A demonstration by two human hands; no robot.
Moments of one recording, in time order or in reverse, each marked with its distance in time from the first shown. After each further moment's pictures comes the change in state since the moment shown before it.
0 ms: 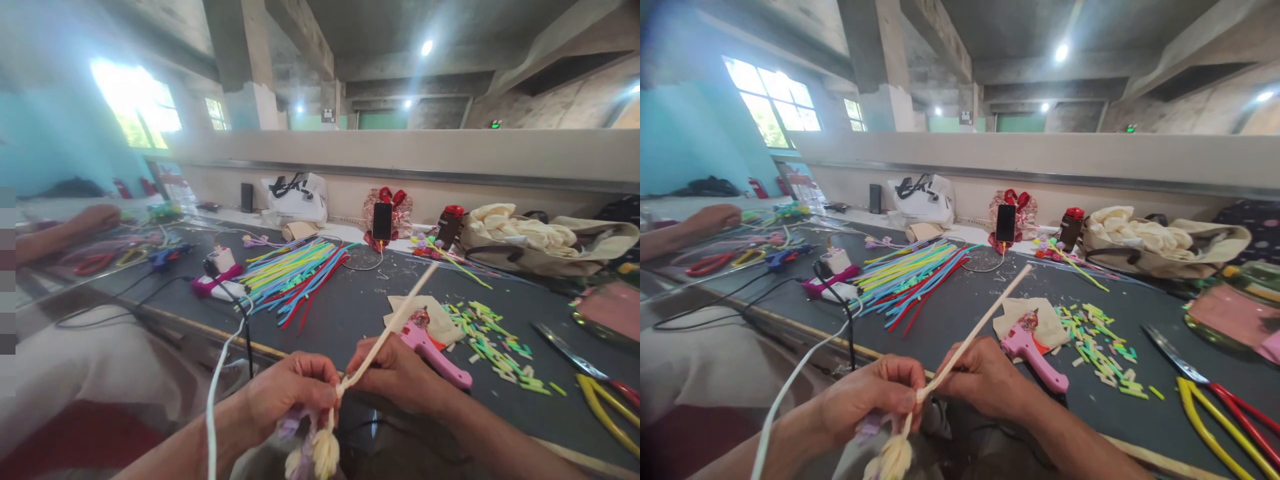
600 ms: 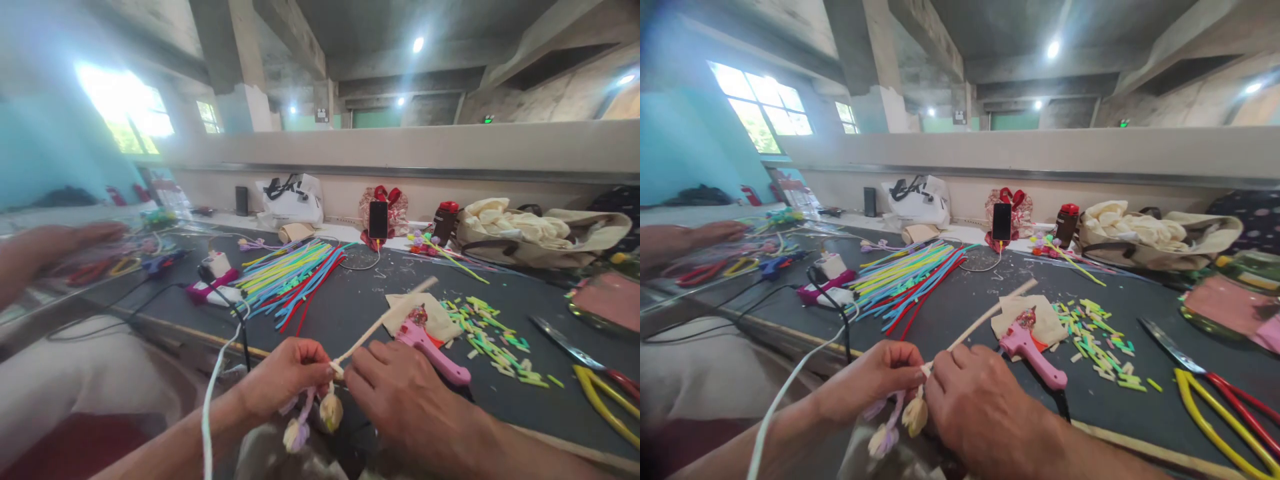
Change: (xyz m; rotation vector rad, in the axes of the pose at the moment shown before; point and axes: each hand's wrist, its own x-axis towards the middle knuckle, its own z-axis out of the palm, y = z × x) left_hand 0.008 0.011 -0.006 0.406 0.222 0.136; right_hand -0.017 -0.038 0.003 -1.172 0.040 -0.396
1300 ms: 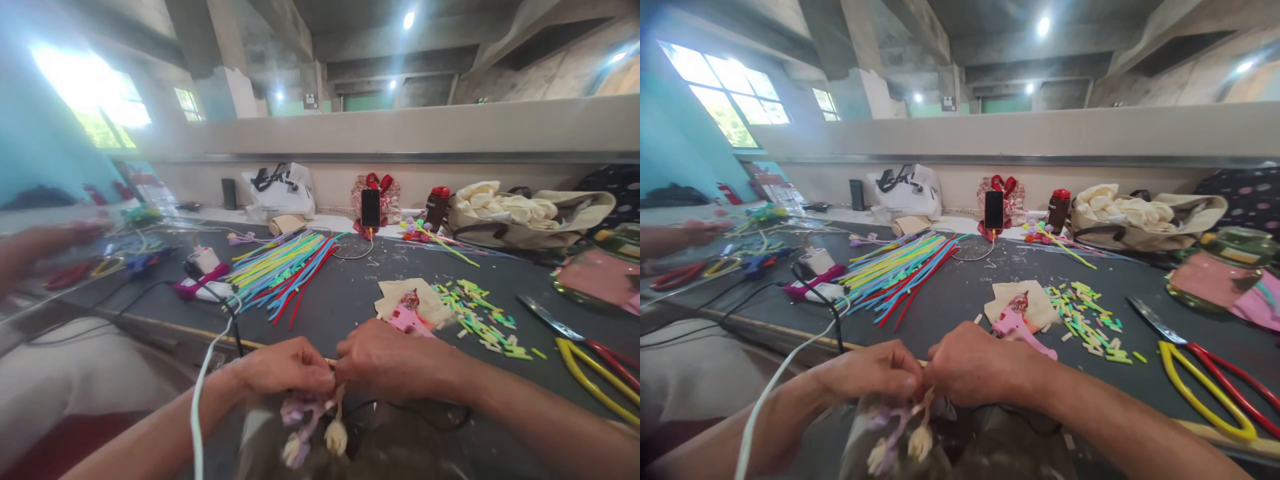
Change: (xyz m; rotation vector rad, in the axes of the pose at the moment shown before) left_hand 0.008 0.002 -0.009 0.215 -0.440 -0.125; right_hand 0.024 0.027 0.006 0.186 -0.441 -0.231
